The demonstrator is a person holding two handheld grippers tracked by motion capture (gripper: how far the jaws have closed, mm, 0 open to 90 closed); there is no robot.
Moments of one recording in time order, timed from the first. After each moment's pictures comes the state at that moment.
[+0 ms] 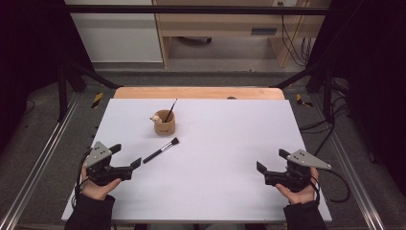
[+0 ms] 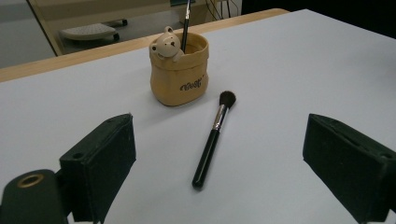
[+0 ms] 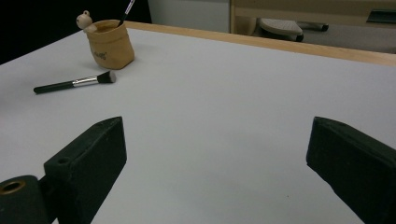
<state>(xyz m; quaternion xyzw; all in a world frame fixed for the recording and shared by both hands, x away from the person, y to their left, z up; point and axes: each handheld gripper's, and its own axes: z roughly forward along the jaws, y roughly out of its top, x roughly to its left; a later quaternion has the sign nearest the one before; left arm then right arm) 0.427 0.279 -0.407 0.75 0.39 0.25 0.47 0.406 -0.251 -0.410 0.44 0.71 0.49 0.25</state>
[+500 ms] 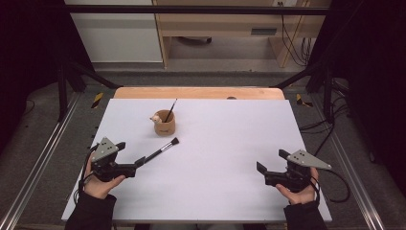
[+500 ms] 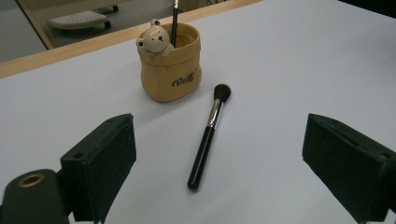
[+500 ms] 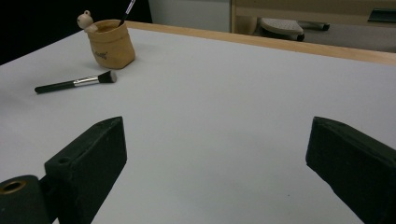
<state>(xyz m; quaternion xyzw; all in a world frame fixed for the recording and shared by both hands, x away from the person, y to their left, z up) 0.438 0.269 -0.400 0.77 0.38 0.24 0.45 0.405 -0.251 -0.411 0.44 0.71 0.49 0.25</state>
